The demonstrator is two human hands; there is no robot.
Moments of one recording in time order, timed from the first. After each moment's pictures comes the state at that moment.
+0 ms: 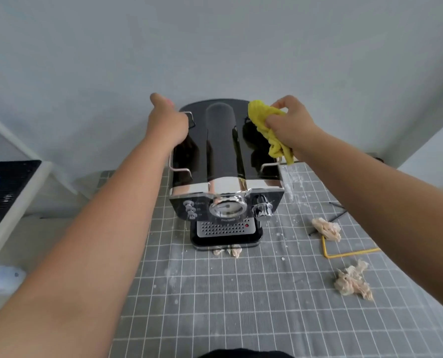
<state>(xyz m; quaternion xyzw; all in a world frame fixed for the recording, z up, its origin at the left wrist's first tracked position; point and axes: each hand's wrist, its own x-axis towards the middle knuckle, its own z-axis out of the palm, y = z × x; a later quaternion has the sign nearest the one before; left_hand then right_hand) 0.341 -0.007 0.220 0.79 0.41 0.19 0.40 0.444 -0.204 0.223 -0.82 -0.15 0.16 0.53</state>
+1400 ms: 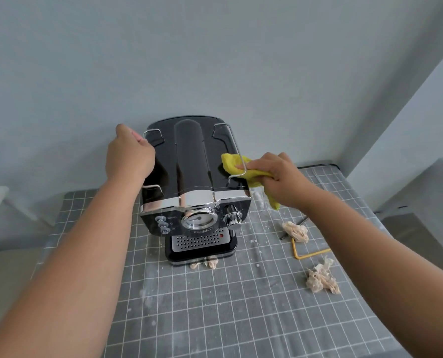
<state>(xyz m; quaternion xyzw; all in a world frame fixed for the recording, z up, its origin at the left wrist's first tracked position) 0.313 -0.019 0.209 0.83 0.41 0.25 0.29 0.423 -0.284 0.179 -0.86 -0.41 0.02 0.29</state>
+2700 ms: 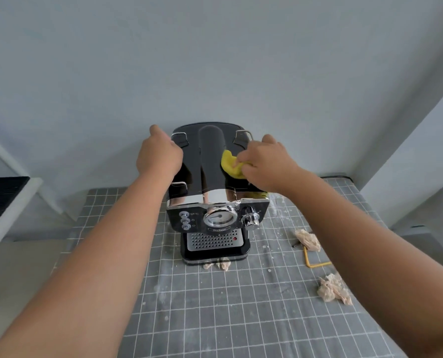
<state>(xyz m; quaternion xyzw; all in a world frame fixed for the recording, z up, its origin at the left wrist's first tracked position) 0.318 -0.022 0.208 0.85 0.41 0.23 0.24 0.395 -0.226 0.236 -0.89 -0.45 -0.01 0.09</state>
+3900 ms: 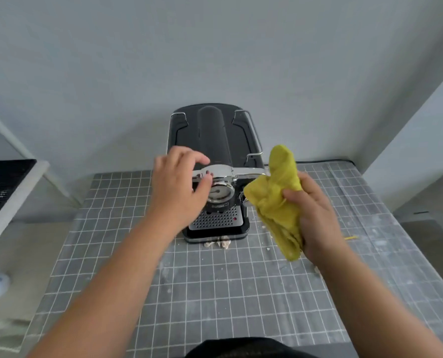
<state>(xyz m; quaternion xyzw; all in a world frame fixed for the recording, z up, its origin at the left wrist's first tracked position) 0.223 -0.109 0.185 0.93 0.13 0.30 0.18 0.294 -0.326 0.184 -0.62 -0.13 0.19 0.75</state>
